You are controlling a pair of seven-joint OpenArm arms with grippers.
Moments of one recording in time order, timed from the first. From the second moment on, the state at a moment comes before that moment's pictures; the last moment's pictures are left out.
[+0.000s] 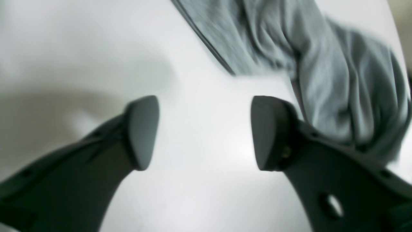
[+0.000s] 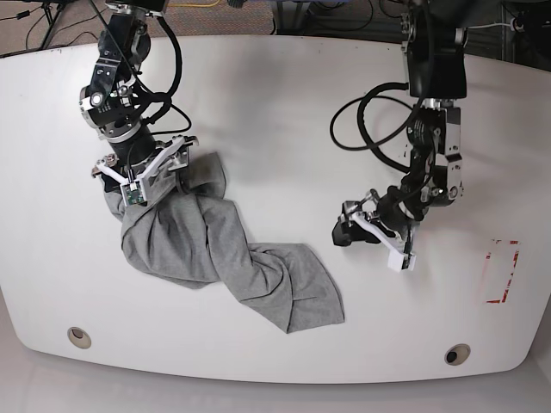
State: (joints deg) left arm -14.9 -4.8 -2.7 75.1 -33.2 -10.7 46.2; right arm -10.5 4.7 17.4 109.4 9.1 28.9 -41.5
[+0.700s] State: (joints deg) left arm -28.2 3.3 -0.3 46.1 -33.8 -6.6 31.8; right arm -10.1 4.5 17.3 109.4 9.5 29.0 -41.3
